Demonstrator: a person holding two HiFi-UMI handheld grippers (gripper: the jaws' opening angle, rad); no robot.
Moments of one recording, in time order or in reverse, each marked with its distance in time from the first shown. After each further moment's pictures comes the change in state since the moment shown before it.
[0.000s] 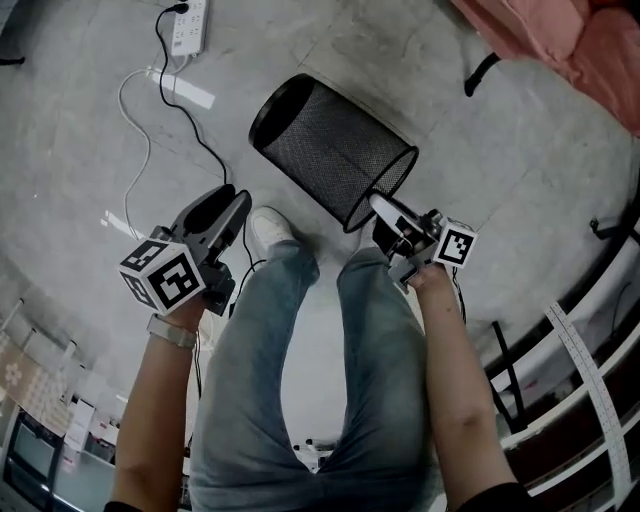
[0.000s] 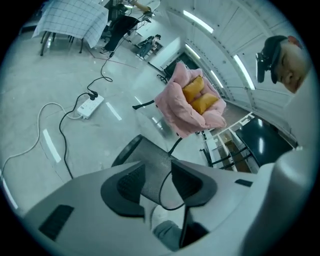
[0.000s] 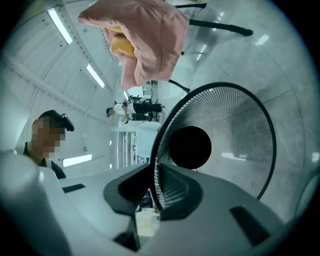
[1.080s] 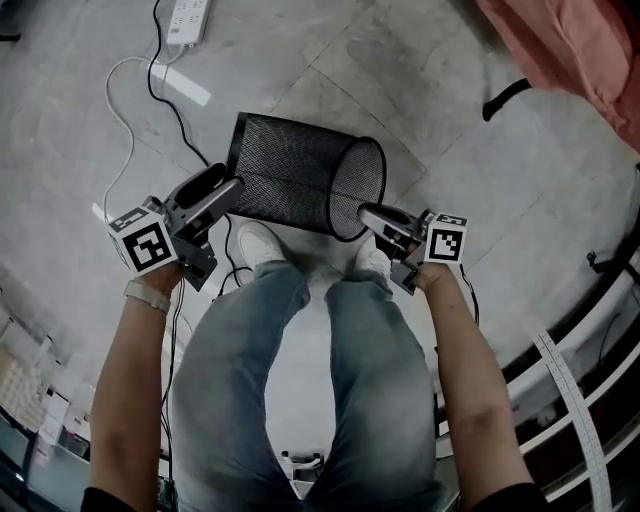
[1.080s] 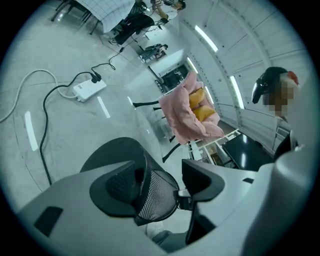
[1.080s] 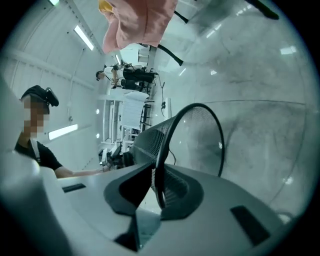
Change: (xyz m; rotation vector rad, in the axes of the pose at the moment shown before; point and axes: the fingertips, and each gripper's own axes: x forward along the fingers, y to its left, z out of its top) left arm 0.061 0.086 -0.011 -0.112 -0.068 -0.203; right arm 0.016 -0.111 -0.024 -0.111 0.363 -0.167
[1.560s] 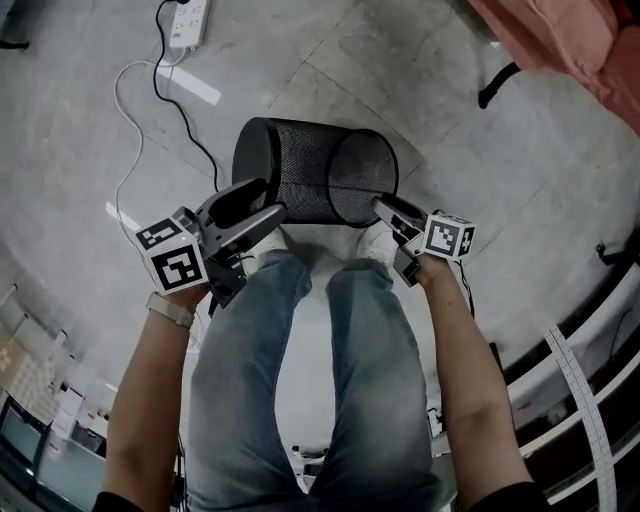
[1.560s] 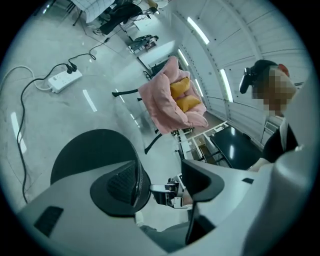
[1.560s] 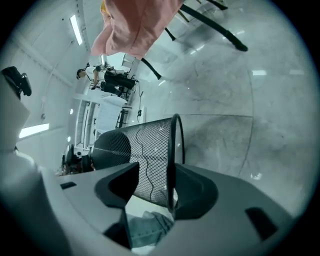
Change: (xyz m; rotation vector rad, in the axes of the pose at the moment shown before) left arm 0.026 -0.103 -0.036 0.054 0.092 -0.107; right arm -0.053 -0.049 -0.009 0.039 -0.093 -0.306
